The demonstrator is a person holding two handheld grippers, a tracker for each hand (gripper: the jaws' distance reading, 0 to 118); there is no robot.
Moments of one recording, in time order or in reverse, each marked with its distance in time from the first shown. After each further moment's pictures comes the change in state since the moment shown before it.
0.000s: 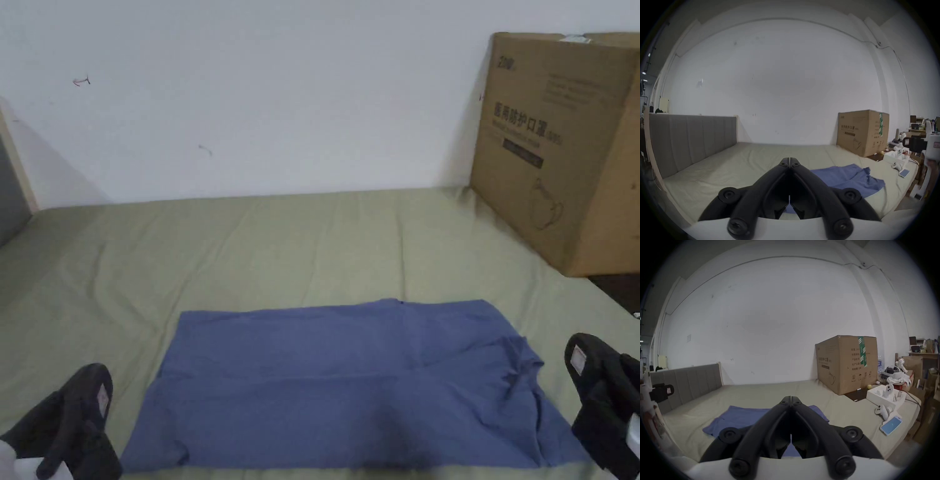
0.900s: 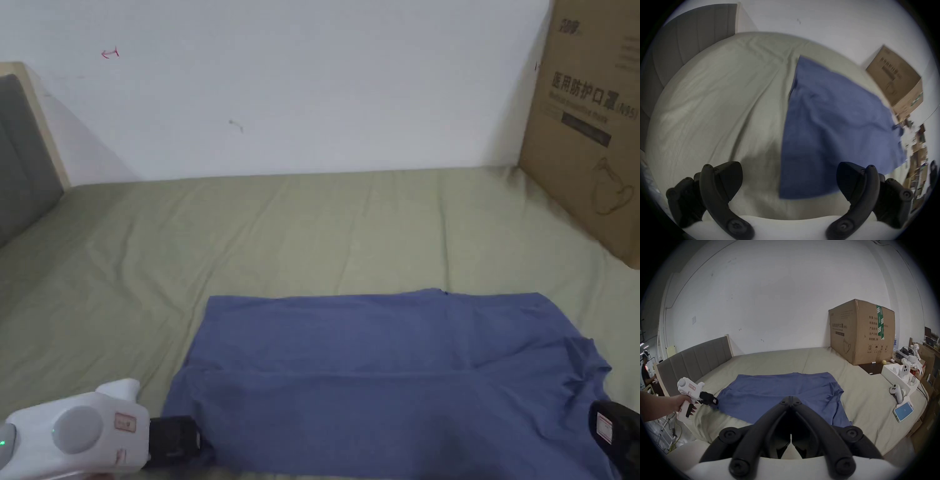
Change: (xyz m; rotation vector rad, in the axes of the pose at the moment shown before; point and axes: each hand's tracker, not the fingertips) left arm -0.115 -0.159 -0.245 -1.143 0.112 0.179; right arm 0.015 -0.023 -0.055 -0.366 0.133 0.013
